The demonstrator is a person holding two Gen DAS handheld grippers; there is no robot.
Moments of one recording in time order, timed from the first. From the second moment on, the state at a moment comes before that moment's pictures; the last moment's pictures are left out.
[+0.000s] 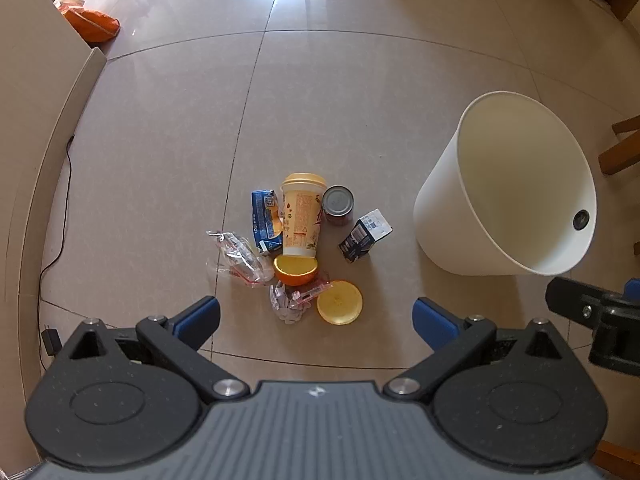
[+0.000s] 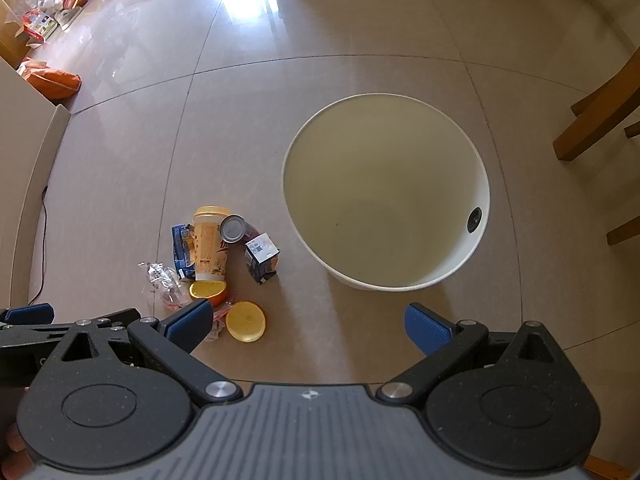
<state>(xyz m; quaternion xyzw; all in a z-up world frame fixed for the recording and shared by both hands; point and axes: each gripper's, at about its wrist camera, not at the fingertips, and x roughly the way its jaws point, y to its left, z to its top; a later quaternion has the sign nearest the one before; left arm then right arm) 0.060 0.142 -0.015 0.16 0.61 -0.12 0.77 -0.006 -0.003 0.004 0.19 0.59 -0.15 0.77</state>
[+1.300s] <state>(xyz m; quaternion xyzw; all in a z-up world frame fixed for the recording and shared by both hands) 0.077 0.133 -0.069 0.16 0.60 -0.15 0.77 -0.013 -0.057 -0.049 0.19 0.57 -0.22 0.77</state>
